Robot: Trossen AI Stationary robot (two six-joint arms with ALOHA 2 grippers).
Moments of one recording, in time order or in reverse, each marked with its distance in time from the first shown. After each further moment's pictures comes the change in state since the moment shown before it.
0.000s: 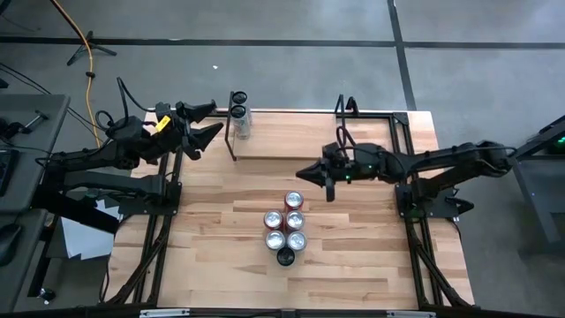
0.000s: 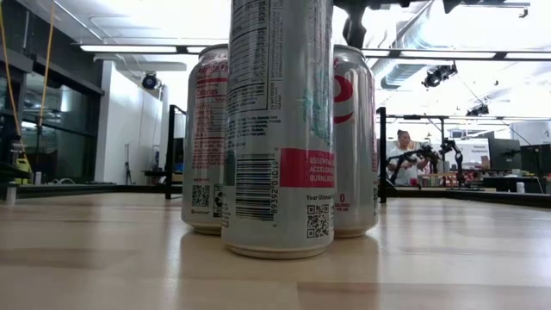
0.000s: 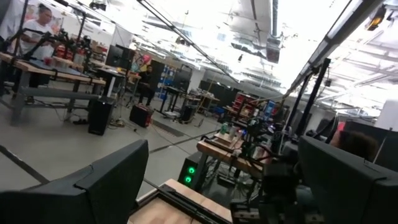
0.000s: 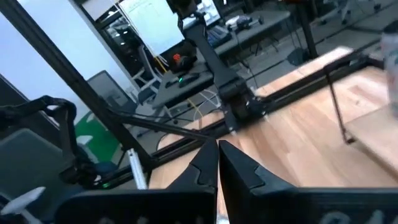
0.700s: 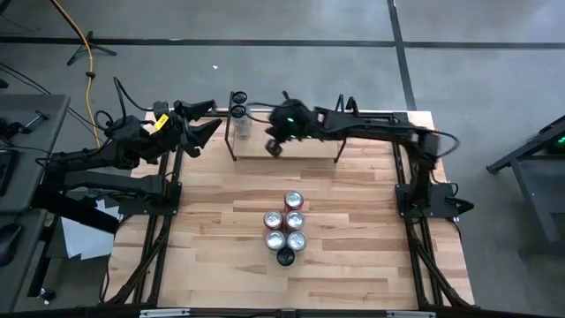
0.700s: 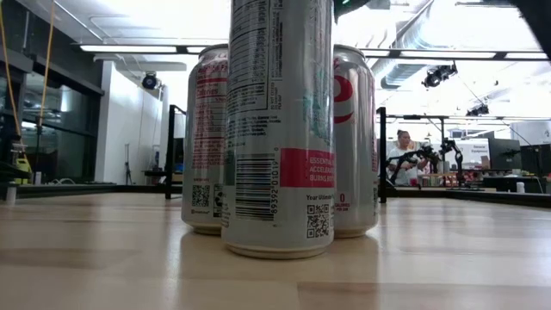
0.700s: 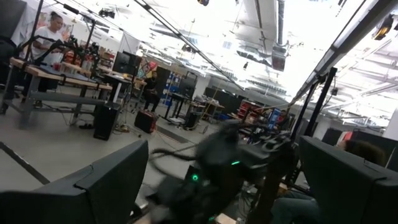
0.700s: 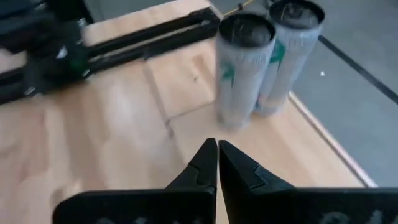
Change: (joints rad) left arm 0.000 -0.001 0.000 0.024 -0.032 0.000; right arm -0.291 0.634 0.845 -0.753 0.133 -0.373
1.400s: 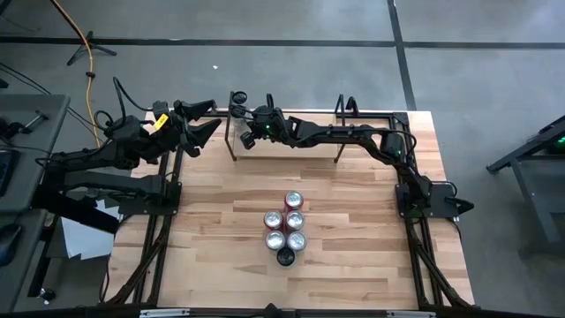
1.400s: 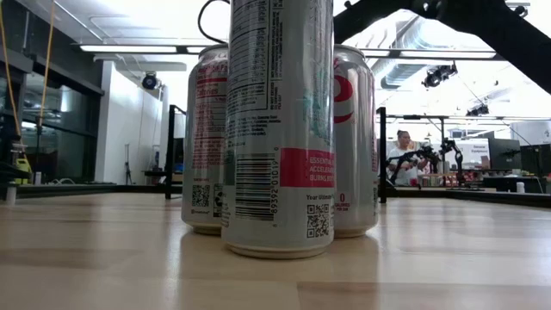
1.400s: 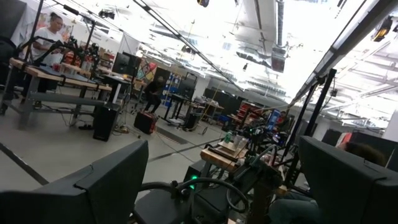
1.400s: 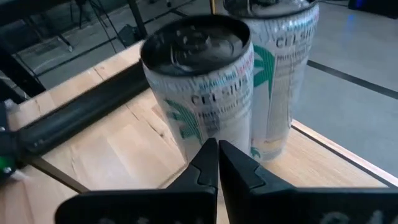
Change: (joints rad) left arm 0.000 0.000 0.000 0.006 0.000 0.000; right arm -0.021 0.355 0.147 0.363 0.189 0.205
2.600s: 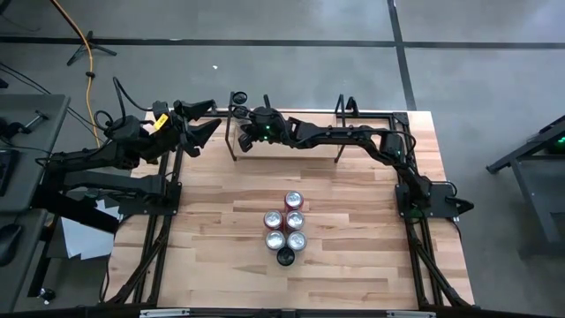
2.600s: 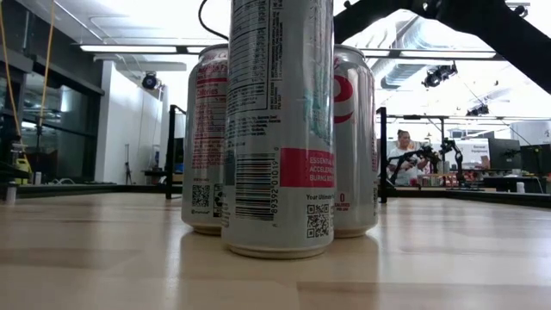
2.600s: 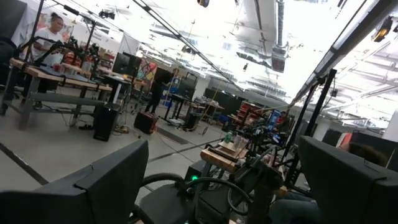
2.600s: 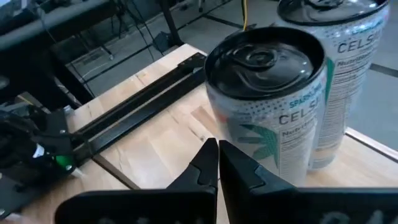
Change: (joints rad) left arm 0.000 0.000 0.000 0.001 -0.001 0.000; right arm 0.013 0.005 0.000 0.071 -0.126 0.047
